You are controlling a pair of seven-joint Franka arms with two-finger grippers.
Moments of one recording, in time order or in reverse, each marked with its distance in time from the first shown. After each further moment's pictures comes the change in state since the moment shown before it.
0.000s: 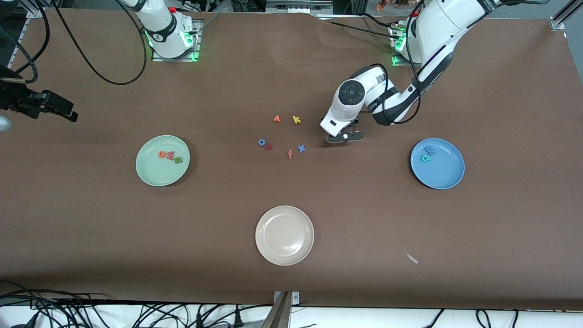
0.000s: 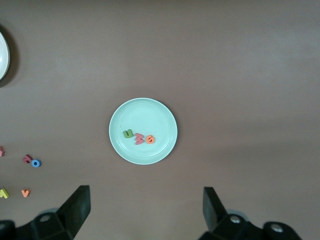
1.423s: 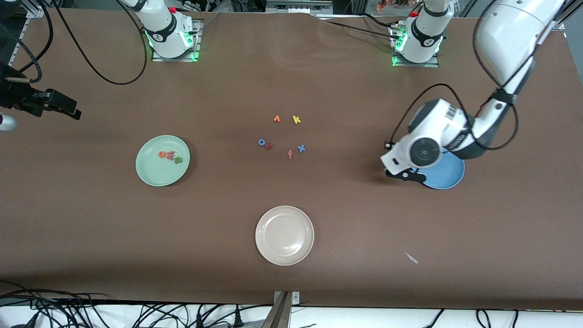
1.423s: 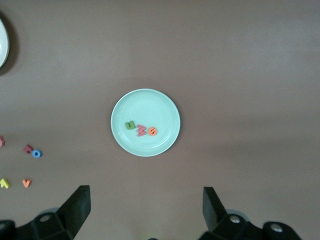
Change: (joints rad) left arm 0.358 0.000 0.018 0.306 0.007 -0.572 0.778; right arm 0.003 0.001 0.024 0.001 0.000 -0.045 0.000
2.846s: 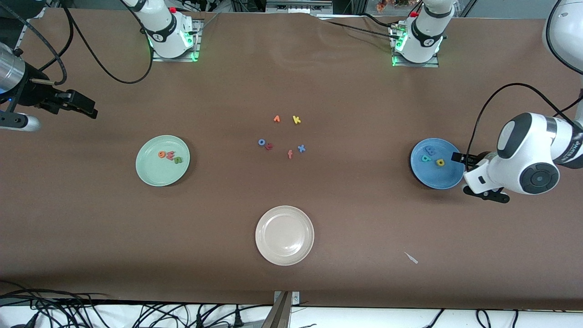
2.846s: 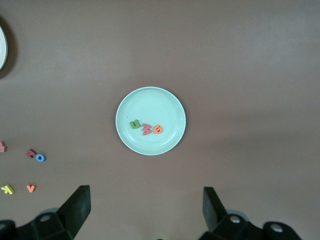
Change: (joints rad) left arm 0.214 0.041 -0.007 0.248 0.079 -0.218 0.279; right arm 0.001 -0.003 0.047 -0.014 -0.023 0.020 0.098
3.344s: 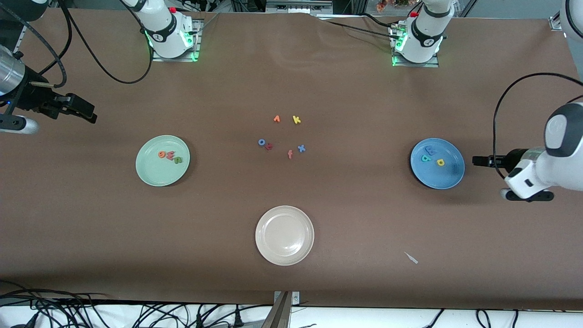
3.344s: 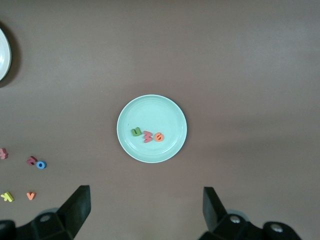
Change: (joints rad) left arm -0.204 -0.148 0.359 0.099 -0.352 -0.025 0.001; right arm 0.000 -0.002 0.000 -0.018 0.000 0.045 -0.002
